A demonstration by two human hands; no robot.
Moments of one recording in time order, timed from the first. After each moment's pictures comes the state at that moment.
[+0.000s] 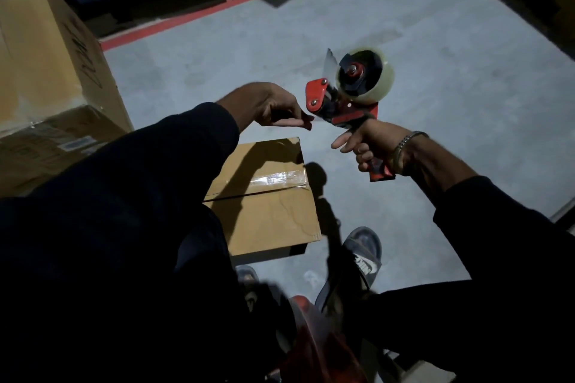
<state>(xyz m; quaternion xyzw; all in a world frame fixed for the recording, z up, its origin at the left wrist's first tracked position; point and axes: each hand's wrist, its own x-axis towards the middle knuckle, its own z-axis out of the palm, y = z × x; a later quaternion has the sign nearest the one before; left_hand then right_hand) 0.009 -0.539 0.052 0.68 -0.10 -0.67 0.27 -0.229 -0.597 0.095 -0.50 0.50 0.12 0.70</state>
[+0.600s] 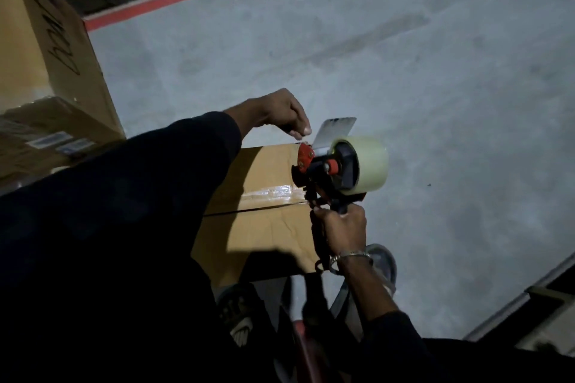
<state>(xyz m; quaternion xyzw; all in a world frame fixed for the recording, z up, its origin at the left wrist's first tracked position) 0.045 -0.562 -0.057 0.70 -0.38 -0.54 0.27 -0.227 -0.485 -0.062 -0.55 0.66 -0.11 0.51</state>
